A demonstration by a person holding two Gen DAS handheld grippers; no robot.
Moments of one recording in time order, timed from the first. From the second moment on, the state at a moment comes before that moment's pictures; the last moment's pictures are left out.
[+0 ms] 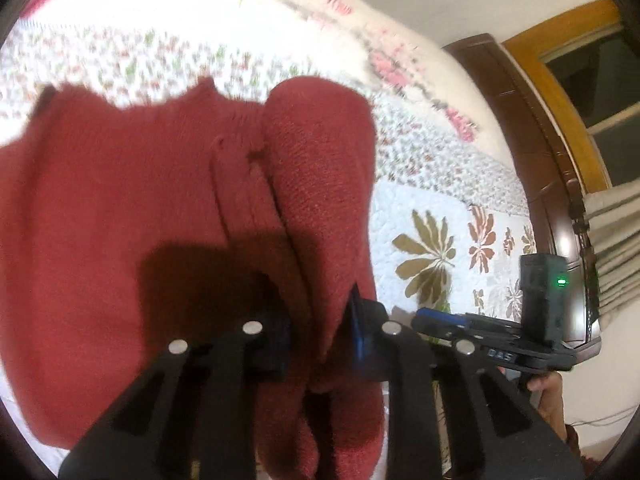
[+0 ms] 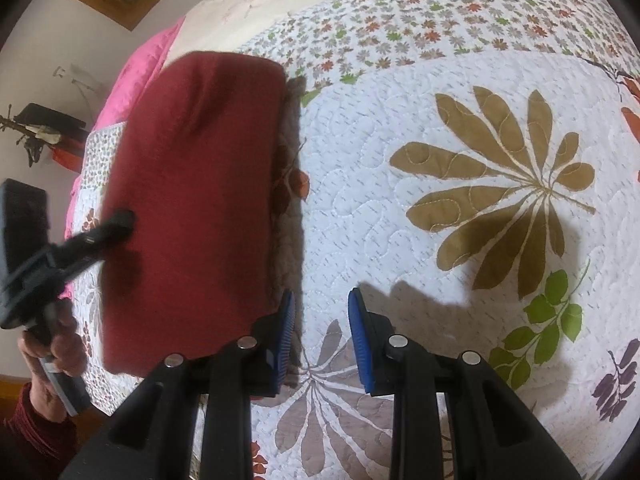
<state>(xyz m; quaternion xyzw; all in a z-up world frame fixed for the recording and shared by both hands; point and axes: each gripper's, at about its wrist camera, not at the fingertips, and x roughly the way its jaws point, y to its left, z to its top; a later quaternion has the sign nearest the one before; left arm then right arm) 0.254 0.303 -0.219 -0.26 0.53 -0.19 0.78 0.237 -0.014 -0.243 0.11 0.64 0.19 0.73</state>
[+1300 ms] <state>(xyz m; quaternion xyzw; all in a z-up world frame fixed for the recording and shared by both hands) 0.202 0.505 -0.274 -0.28 0.54 -0.04 0.79 0.210 0.130 -0.248 0.04 0.66 0.29 0.69</state>
